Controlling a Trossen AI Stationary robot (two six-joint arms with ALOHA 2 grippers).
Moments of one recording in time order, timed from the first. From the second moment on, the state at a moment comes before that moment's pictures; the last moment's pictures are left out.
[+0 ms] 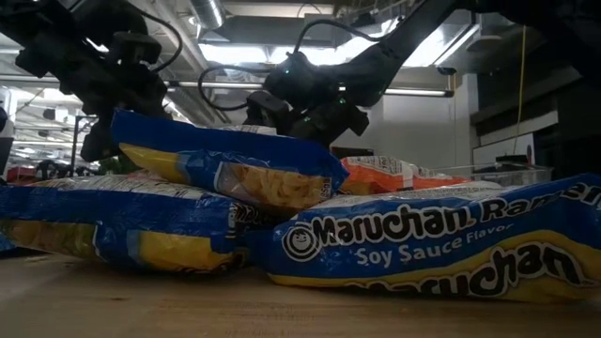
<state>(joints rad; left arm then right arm) 0.14 0.77 0.32 -0.17 0.13 -0.99 -0.15 2.18 1.40 0.03 -0.48 0.42</state>
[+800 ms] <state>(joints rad) 0.26 0.77 0.32 -0.30 0.27 -1.05 -0.15 2.06 1.40 0.02 -0.53 0.40</state>
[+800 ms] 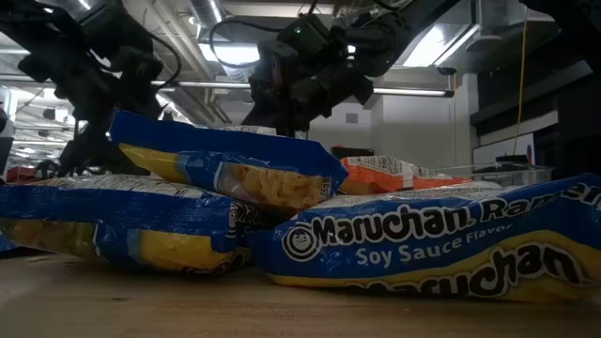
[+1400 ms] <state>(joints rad) 0.29 0.79 0.32 -0.06 0.40 -0.57 -0.15 2.06 1.40 0.08 -0.67 0.40</state>
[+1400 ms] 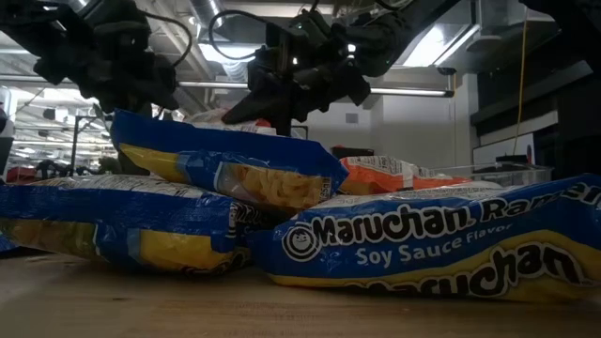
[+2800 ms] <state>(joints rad) 0.18 1.30 0.32 0.51 0.68 -0.46 -0.15 2.06 1.40 0.13 -0.67 0.33</state>
